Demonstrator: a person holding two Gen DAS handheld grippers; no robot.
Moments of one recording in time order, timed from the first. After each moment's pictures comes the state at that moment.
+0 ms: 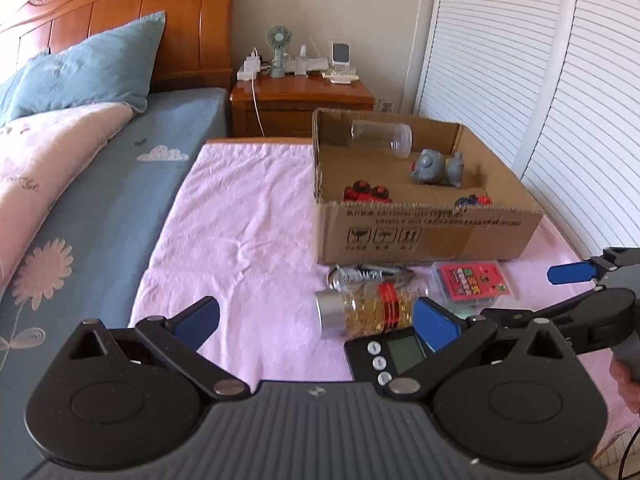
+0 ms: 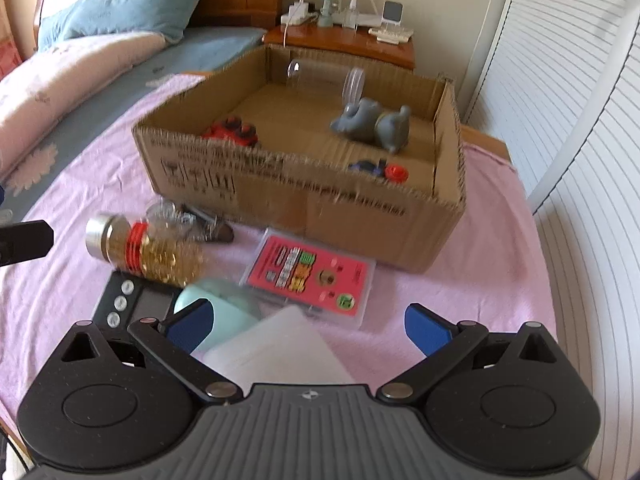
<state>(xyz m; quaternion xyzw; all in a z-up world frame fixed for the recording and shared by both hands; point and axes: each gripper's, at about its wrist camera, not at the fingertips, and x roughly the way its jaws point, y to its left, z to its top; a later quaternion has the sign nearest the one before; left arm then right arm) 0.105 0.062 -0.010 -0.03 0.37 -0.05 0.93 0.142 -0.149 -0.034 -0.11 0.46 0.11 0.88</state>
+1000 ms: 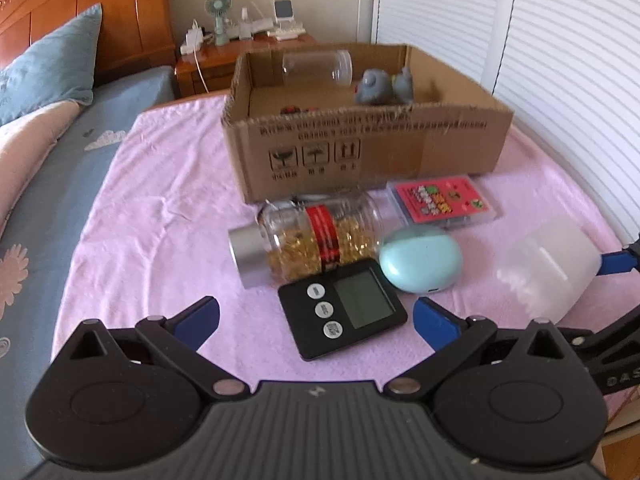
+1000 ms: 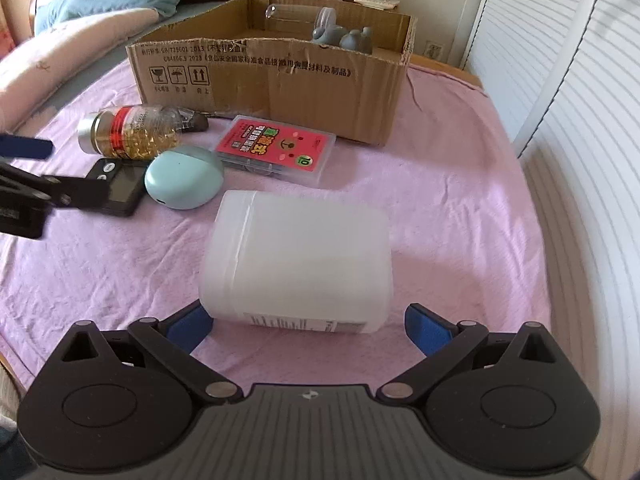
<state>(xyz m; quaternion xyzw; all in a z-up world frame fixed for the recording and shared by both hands) 0.112 0.010 -0.062 0.04 0.42 -0.10 0.90 0.079 -0.206 -0.065 -0.09 0.48 0.11 0.87</state>
